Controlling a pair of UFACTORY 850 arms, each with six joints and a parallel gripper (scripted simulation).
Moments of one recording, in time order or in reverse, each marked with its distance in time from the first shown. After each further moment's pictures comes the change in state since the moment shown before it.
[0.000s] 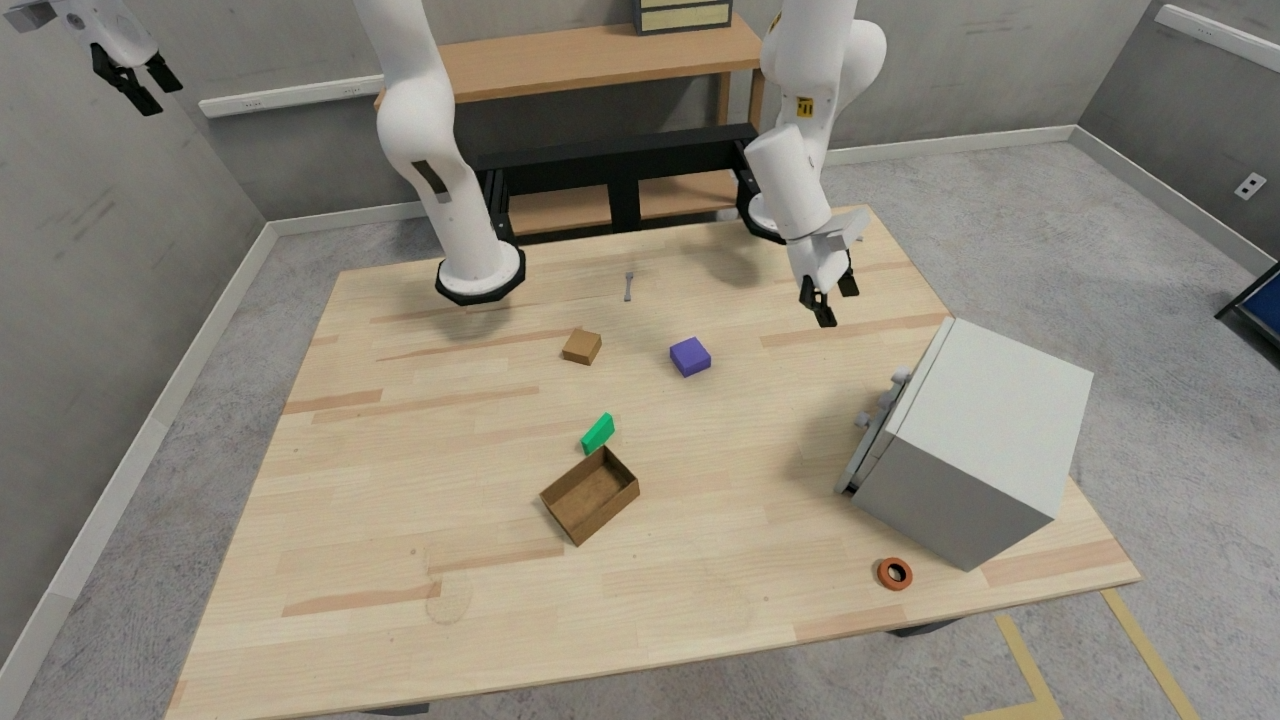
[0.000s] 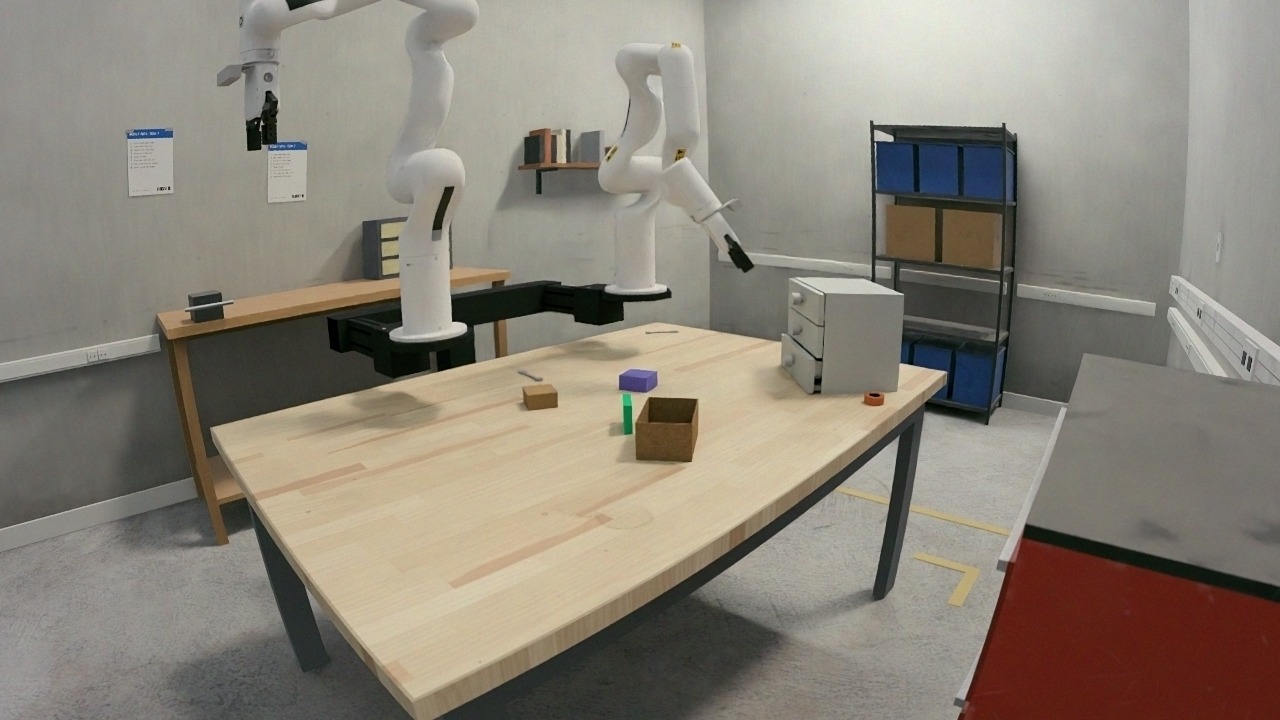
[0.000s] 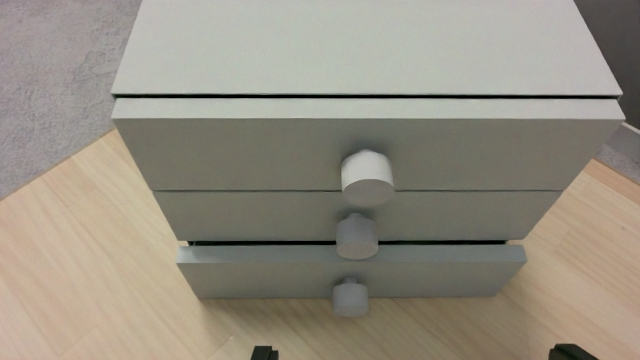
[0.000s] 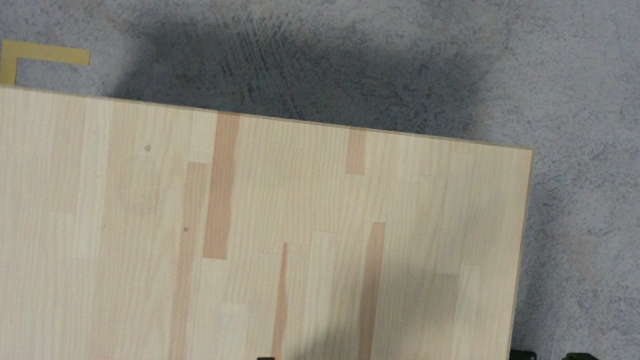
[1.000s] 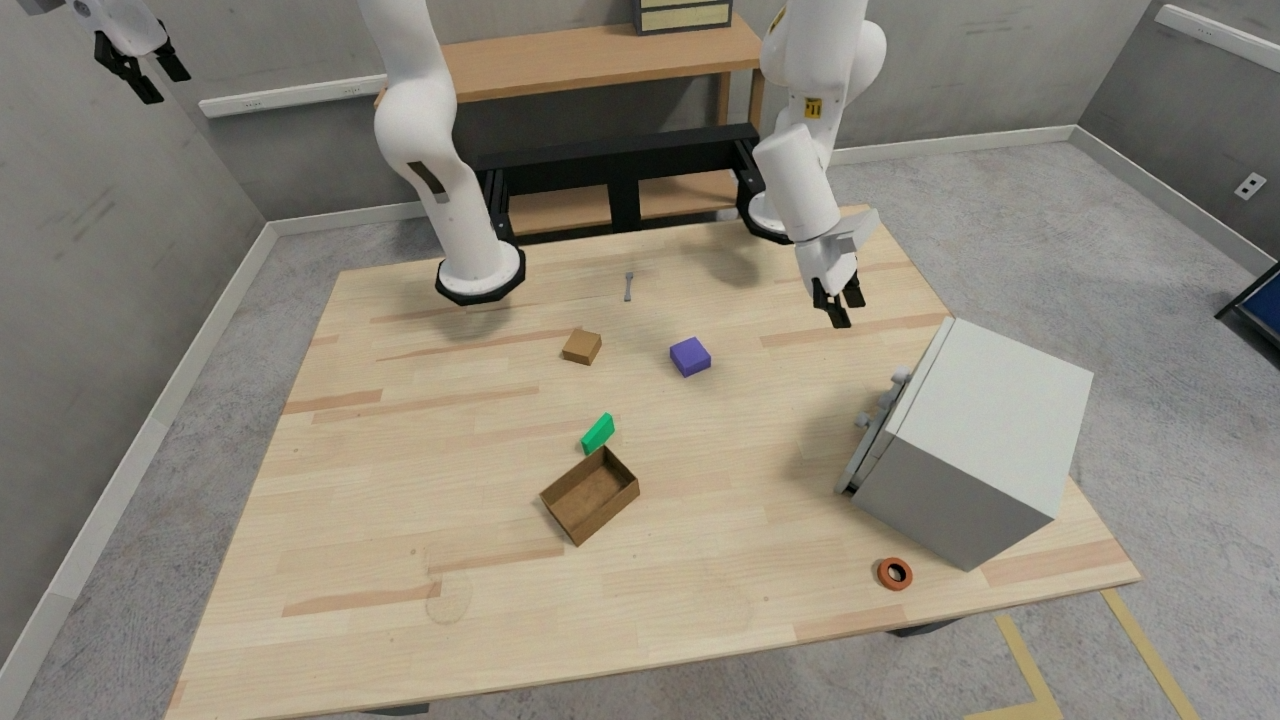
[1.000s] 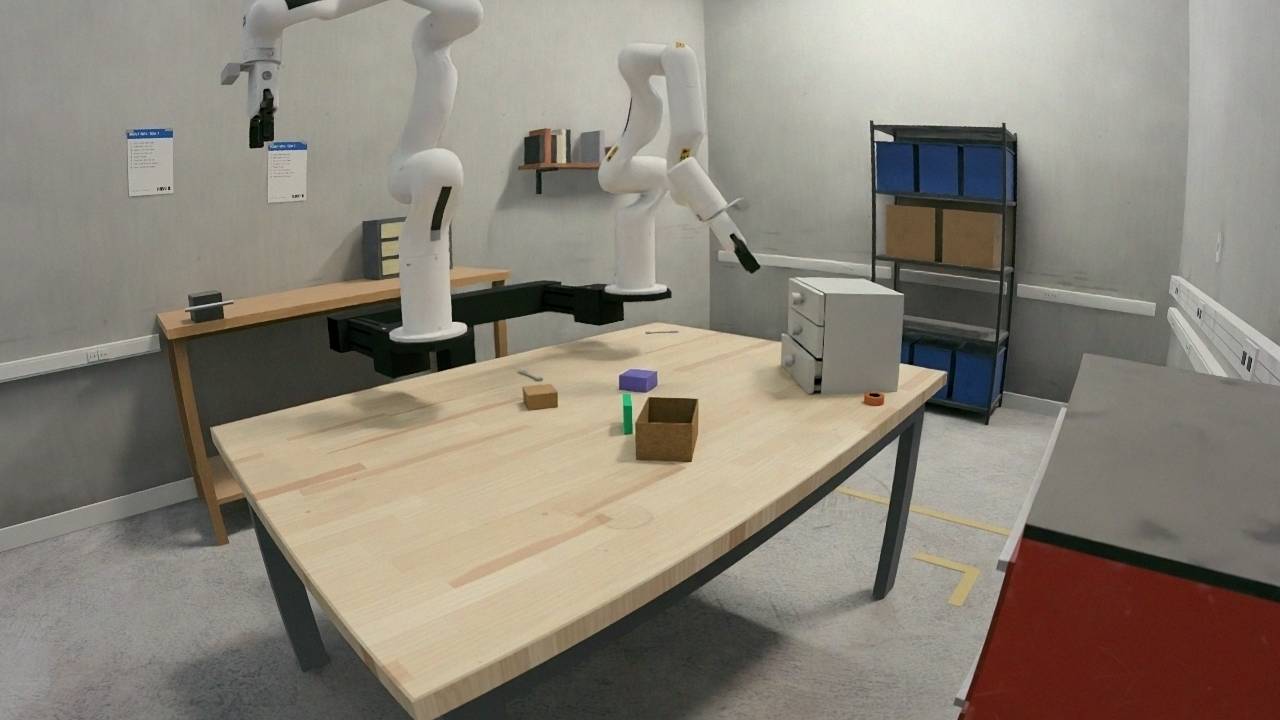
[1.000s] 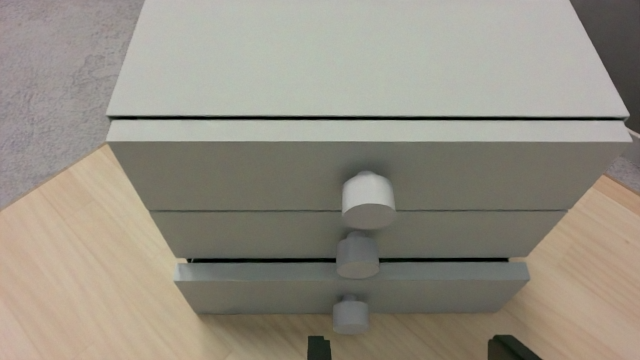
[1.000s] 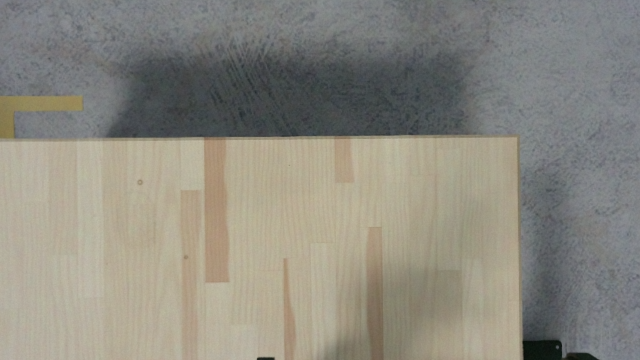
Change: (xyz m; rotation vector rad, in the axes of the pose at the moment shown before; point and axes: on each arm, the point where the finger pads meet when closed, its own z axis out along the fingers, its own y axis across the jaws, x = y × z) left arm 0.014 0.000 0.007 0.000 0.001 -0.001; right arm -0.007 0.020 -0.008 0.020 0.035 0.121
